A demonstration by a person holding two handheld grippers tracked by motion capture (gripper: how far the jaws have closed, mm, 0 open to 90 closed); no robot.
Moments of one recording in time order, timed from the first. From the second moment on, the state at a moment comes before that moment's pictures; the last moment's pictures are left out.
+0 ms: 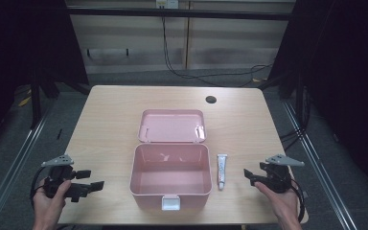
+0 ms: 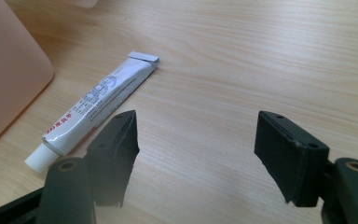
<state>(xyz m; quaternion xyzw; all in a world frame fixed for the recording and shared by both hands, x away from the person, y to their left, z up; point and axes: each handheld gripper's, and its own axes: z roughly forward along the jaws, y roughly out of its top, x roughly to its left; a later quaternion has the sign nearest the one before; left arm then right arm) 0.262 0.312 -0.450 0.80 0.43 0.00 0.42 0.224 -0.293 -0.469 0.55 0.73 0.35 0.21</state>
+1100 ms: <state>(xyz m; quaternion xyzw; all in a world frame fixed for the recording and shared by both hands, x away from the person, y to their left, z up) 0.262 0.314 -0.449 0.80 0.43 0.01 0.41 0.232 -0.266 -0.430 0.56 0.75 0.33 0.10</state>
